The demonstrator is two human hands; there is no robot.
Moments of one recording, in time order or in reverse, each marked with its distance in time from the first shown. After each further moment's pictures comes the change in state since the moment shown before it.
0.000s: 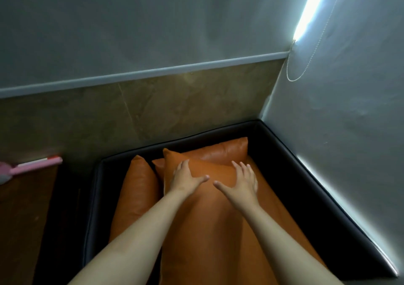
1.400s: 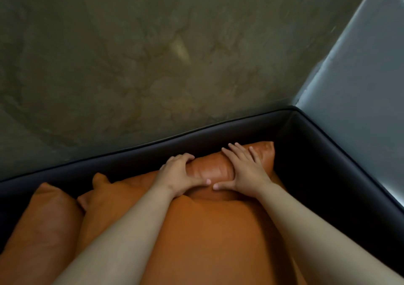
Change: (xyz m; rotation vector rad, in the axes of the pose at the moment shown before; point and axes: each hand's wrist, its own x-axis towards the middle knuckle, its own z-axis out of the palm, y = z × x) left_hand 0.297 -0.050 0.124 0.293 -0.106 0.165; right_hand 0.329 0.130 0.148 -0.350 -0.268 -0.382
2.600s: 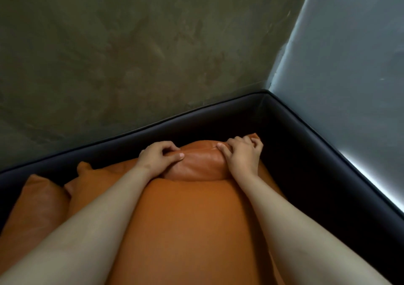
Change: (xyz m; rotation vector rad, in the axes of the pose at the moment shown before) left_hand -0.011 0.005 -0.007 -0.155 0.011 0.026; right_hand -0.036 0.013 0.003 0.128 0.560 0.296
